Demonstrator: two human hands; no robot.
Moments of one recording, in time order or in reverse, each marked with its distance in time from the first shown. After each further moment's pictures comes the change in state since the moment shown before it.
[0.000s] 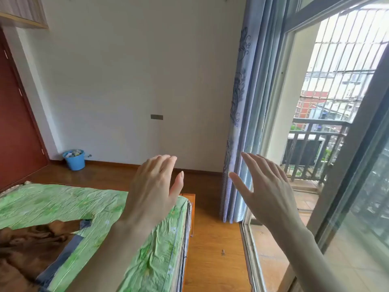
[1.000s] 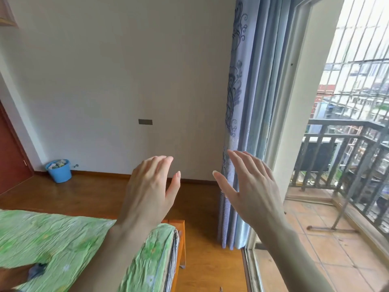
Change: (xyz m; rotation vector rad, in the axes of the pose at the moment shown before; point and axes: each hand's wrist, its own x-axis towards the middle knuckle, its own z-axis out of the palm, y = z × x) left_hand 0.251 0.012 0.237 -0.016 0.058 -0.020; right_hand 0.209 0.164 0.206 0.096 -0.031 0.009
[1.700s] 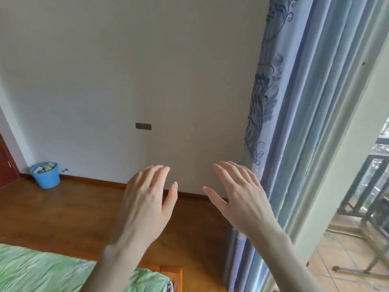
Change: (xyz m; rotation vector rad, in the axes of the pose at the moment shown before) left_hand 0.202 -0.132 0.228 0.021 0.021 -0.073; right_hand 0.244 0.073 0.259 -0.033 -0.105 -0.180
